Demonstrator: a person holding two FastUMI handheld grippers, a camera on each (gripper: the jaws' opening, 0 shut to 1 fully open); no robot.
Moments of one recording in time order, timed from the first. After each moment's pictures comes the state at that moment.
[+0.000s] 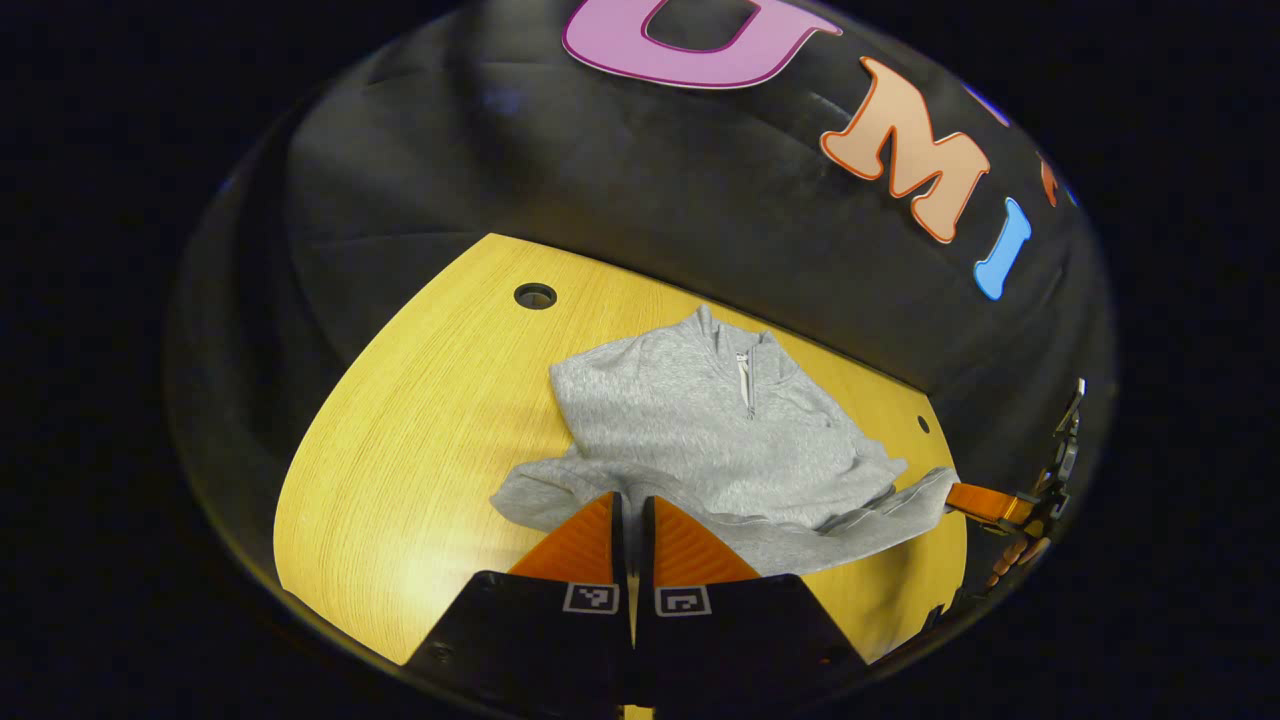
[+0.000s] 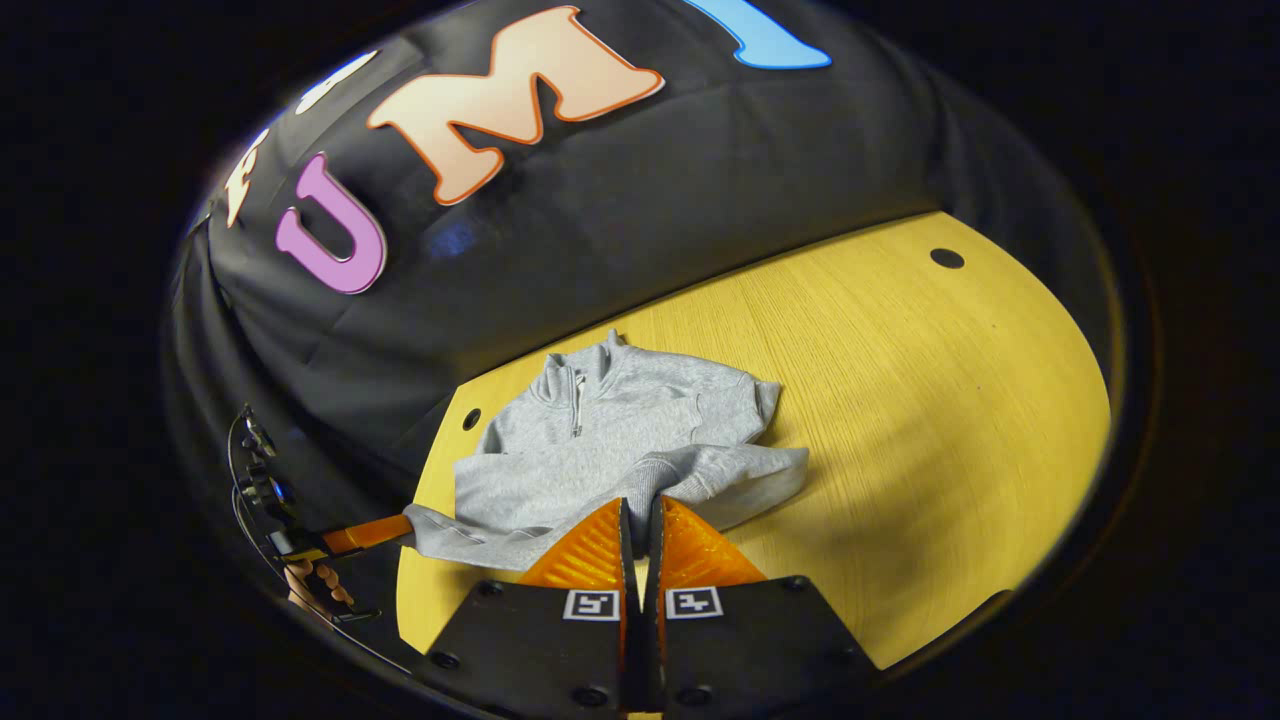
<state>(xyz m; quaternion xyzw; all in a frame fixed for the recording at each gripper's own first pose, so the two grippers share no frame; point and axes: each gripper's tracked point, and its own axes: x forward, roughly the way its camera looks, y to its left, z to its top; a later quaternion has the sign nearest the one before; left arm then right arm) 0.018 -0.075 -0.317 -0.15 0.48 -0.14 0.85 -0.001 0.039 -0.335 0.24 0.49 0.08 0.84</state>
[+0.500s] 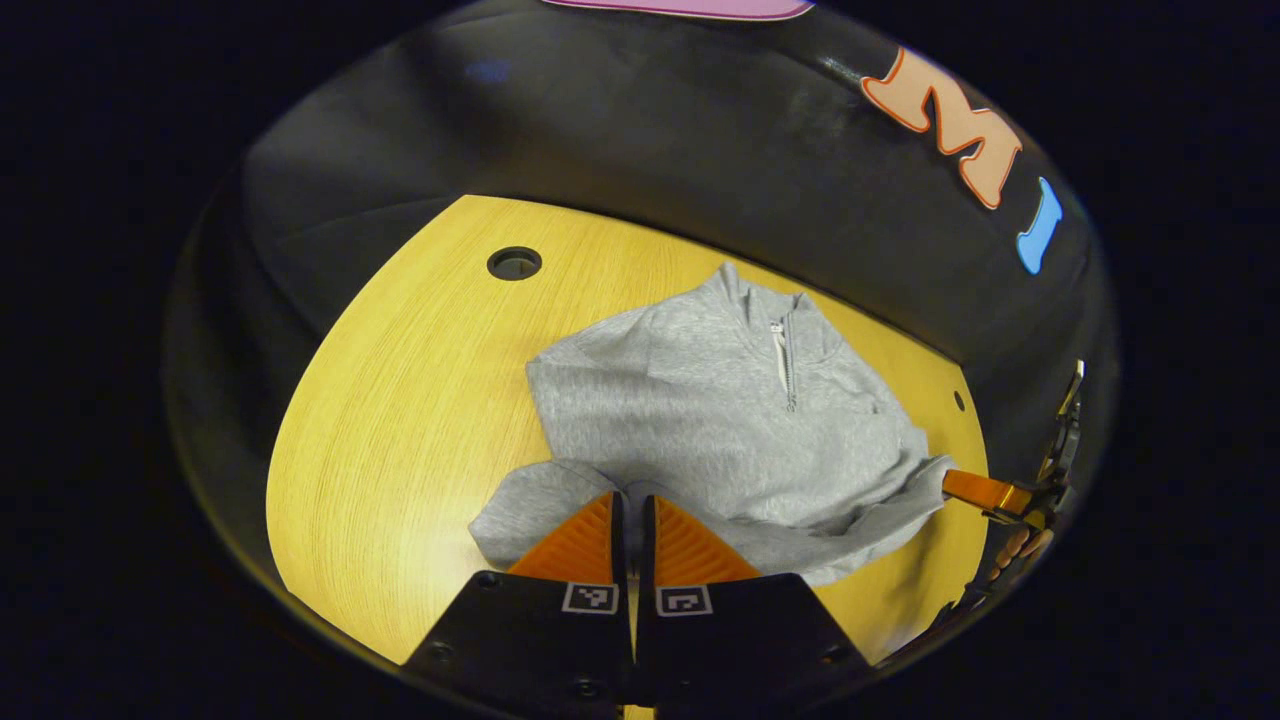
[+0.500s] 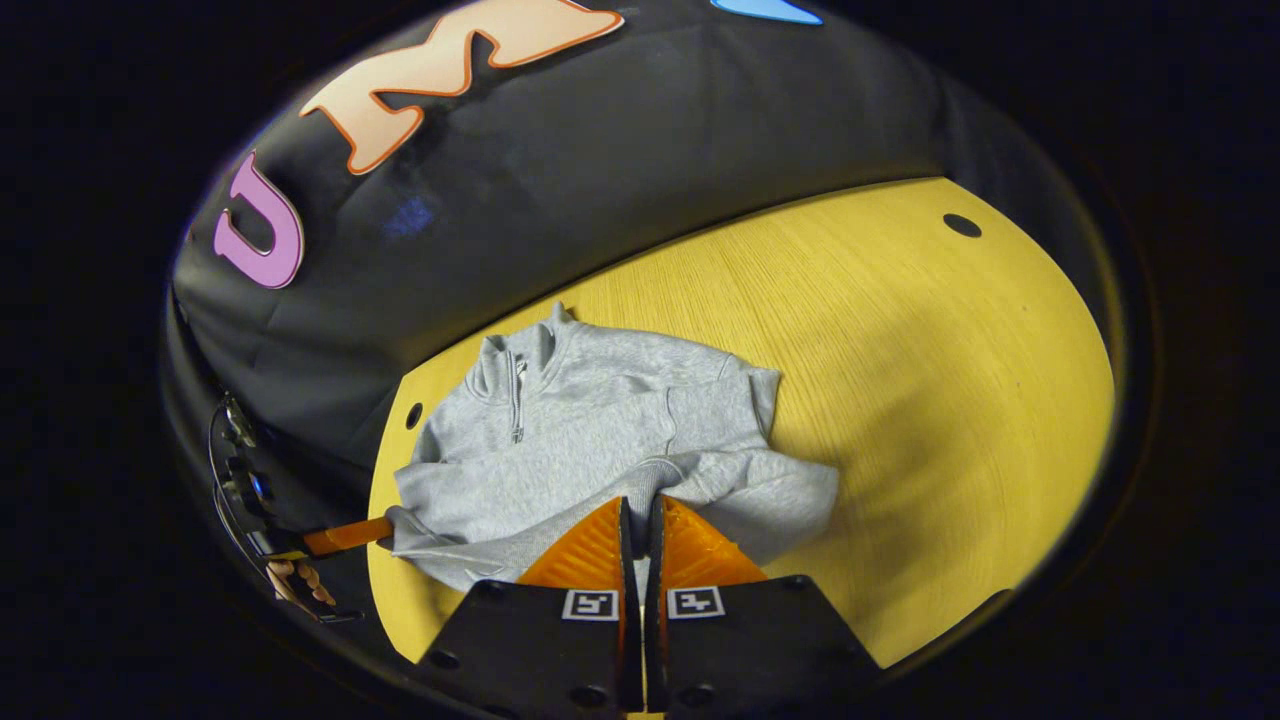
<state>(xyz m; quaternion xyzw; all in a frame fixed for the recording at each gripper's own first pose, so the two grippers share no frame) 0.047 -0.094 -0.375 -0.11 0.55 -0.14 0.82 0.037 0.047 -0.408 0.22 0.54 0.05 0.81</state>
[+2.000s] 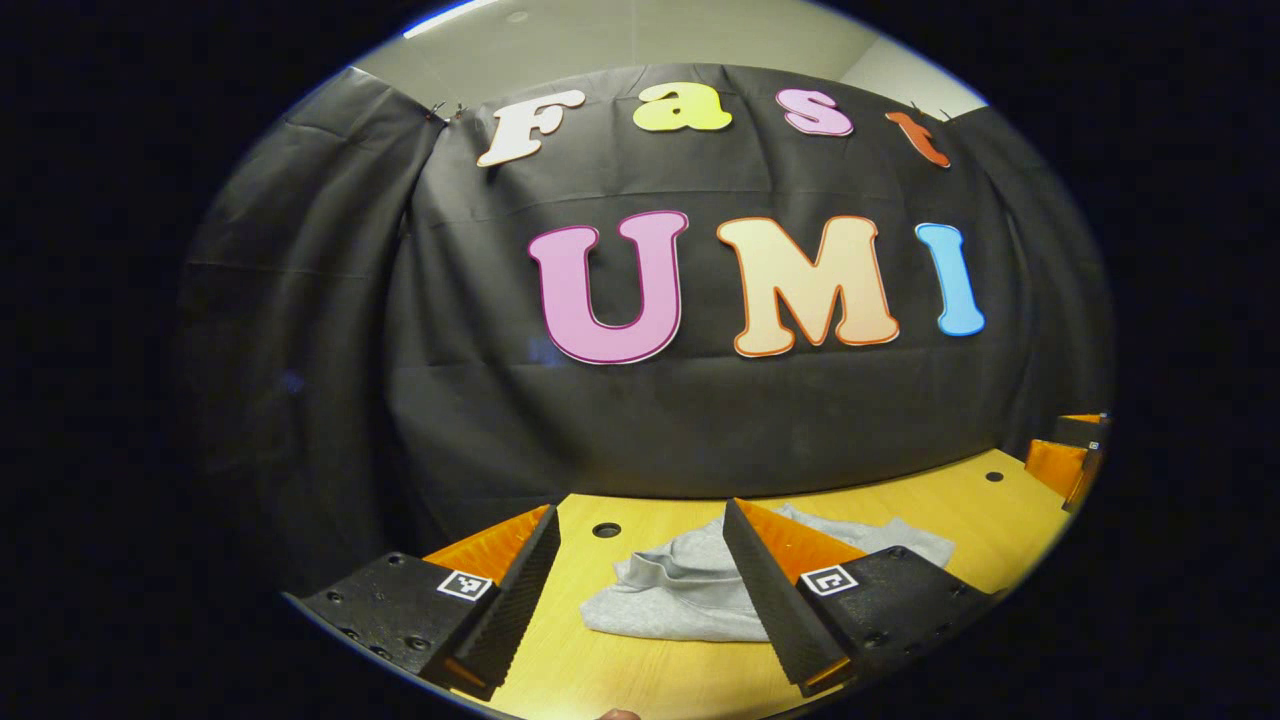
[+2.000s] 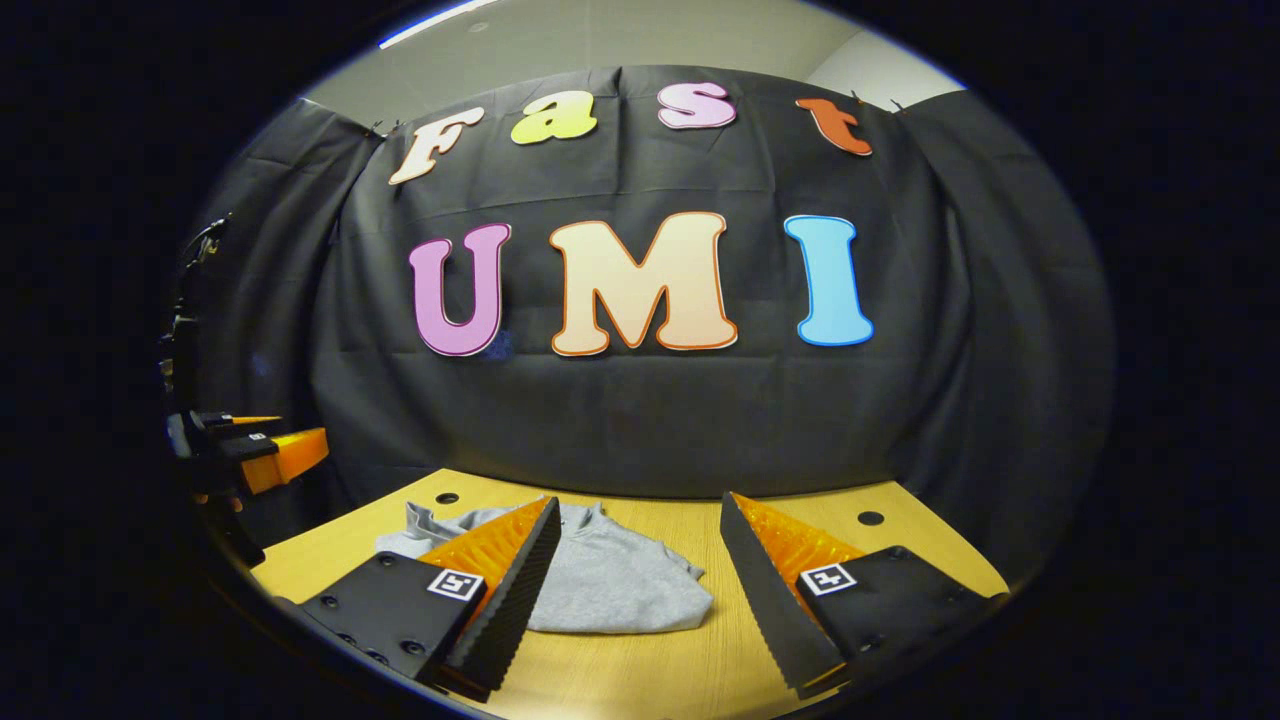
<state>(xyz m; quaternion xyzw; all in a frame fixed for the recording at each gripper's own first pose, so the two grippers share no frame) -0.035 -0.091 -0.123 0.04 0.12 -0.04 0.99 -0.046 -0.009 -0.176 0.05 0.14 0.09 0.98</state>
